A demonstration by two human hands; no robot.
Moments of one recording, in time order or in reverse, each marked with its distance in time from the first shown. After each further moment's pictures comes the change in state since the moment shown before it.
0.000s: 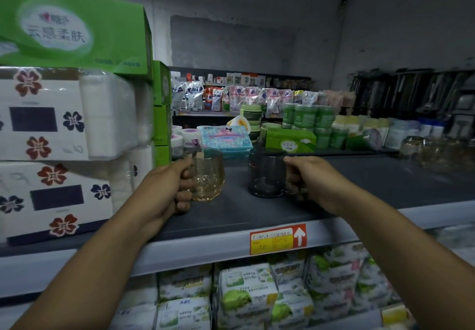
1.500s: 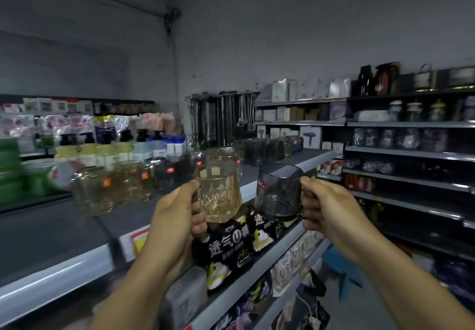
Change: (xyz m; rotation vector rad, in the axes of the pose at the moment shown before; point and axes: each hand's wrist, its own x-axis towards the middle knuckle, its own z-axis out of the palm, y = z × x) left_hand -0.037 -0.182 0.815 -0.229 -0.515 0.070; right_hand -0.162 0.176 -0.747 0.233 0.657 -0.129
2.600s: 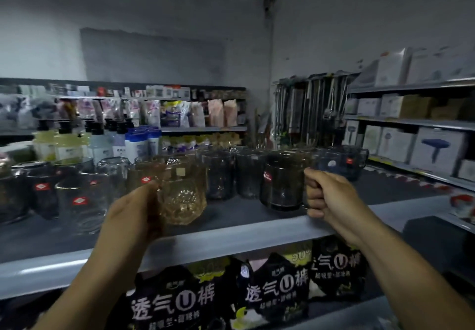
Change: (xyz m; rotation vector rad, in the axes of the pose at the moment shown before) left_hand 0.309 -0.198 0.225 0.365 0.594 0.206; right_hand 0.558 0.087 -0.222 0.085 -0.508 0.110
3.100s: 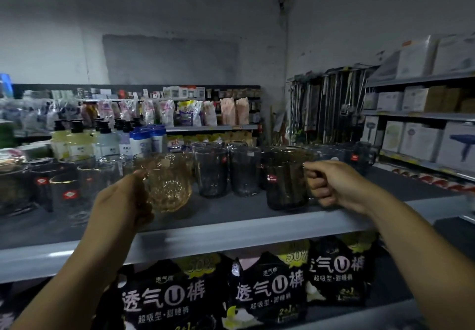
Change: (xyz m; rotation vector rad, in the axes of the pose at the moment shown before) left_hand 0.008 -0.005 0.012 0.036 0.166 -0.016; right_hand 0.071 -0.001 -0.063 -0.191 -0.271 0.115
